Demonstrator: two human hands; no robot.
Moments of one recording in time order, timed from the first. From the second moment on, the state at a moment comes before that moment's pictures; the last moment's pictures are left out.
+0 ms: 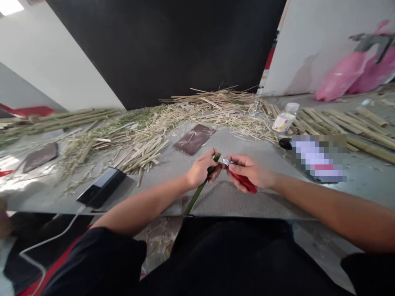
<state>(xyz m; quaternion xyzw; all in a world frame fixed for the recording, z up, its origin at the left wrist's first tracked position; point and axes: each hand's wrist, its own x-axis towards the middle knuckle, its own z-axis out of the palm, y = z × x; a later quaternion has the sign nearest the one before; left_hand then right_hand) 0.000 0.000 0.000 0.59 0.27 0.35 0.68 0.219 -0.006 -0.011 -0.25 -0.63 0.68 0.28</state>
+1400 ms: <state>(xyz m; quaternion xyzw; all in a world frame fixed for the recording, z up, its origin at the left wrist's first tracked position) 0.022 0.004 0.003 0.77 0.38 0.29 0.43 0.211 -0.024 -0.014 -0.31 -0.54 0.69 0.38</state>
